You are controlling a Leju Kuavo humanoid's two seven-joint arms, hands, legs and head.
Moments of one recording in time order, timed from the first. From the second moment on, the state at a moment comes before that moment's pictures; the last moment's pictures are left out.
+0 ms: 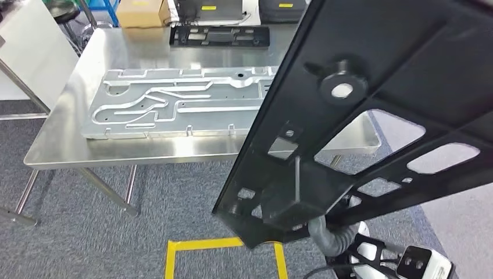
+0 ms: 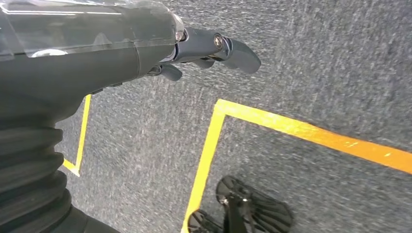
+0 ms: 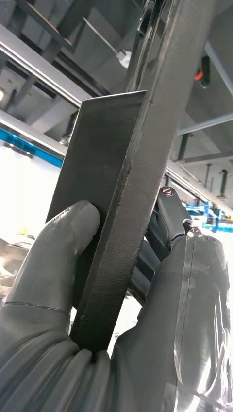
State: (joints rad) left arm -0.08 -0.01 1.39 -0.24 -0.95 0.09 -0.21; right arm -0.03 0.04 0.23 -1.97 -0.09 0.46 -0.70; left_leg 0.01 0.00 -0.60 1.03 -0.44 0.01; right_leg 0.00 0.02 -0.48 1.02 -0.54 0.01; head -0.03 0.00
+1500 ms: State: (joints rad) left arm -0.08 -0.01 1.40 -0.24 -0.94 0.09 -0.23; right arm -0.26 0.02 0.15 -1.84 0.05 0.18 -0.70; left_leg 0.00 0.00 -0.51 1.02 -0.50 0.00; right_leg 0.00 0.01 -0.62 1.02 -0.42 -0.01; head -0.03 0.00
